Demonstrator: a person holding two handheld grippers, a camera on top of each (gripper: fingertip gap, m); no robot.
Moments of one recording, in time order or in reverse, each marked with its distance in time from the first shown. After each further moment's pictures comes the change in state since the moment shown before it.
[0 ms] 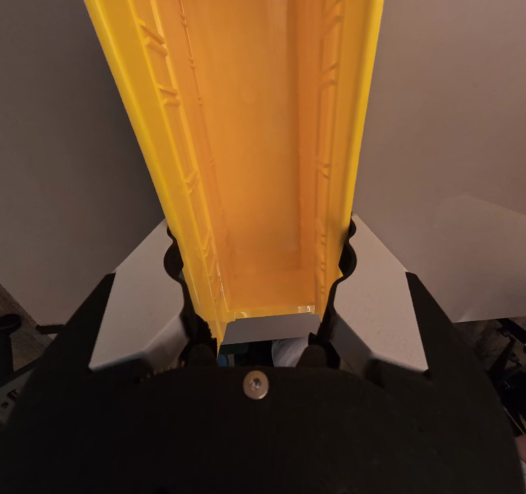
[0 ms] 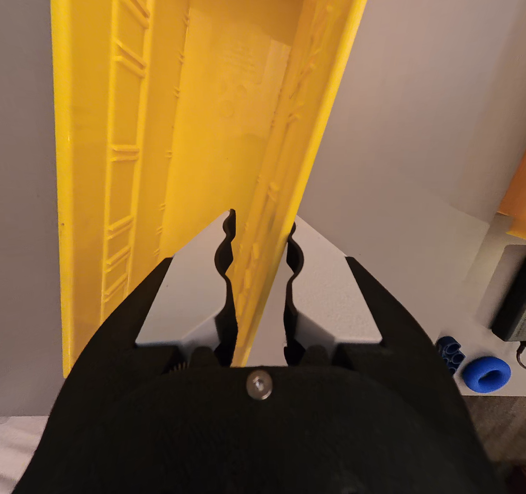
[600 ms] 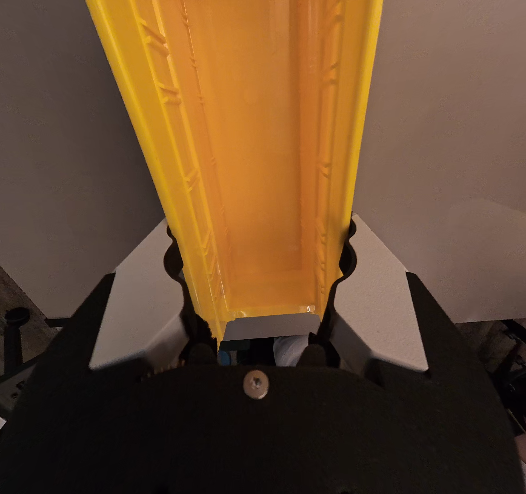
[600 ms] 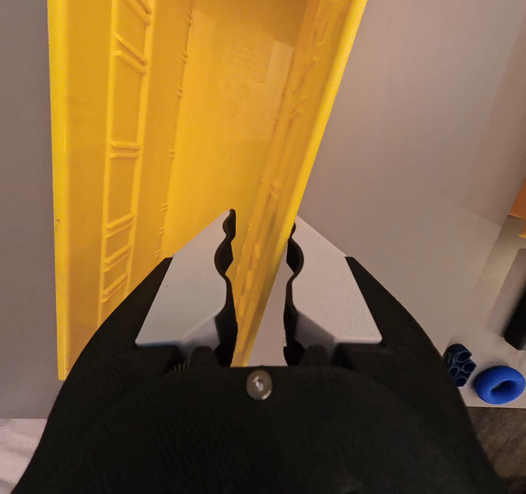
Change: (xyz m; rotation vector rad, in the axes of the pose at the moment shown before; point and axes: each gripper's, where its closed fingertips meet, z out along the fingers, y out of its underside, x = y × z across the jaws) left arm 0.000 -0.001 -0.003 -0.008 -0.021 0.001; right arm -0.001 0.002 0.003 0.019 -0.019 0.006
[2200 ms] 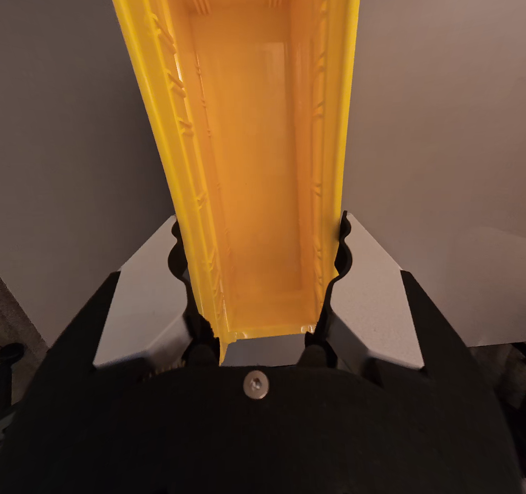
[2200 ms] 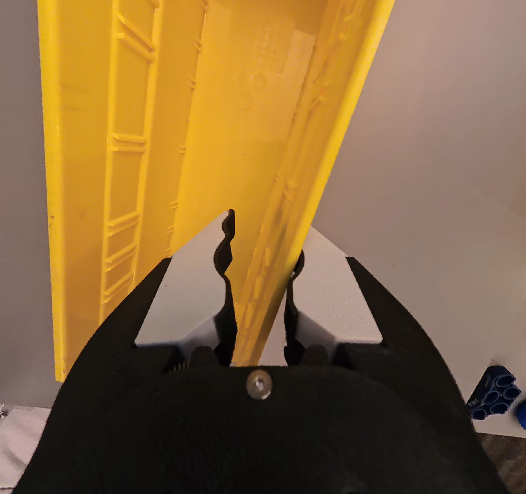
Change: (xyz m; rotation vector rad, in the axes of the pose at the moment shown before) left arm -0.003 -0.024 -0.009 0.126 0.007 0.020; right arm -0.011 0.006 0.013 -0.001 -0.081 0.025
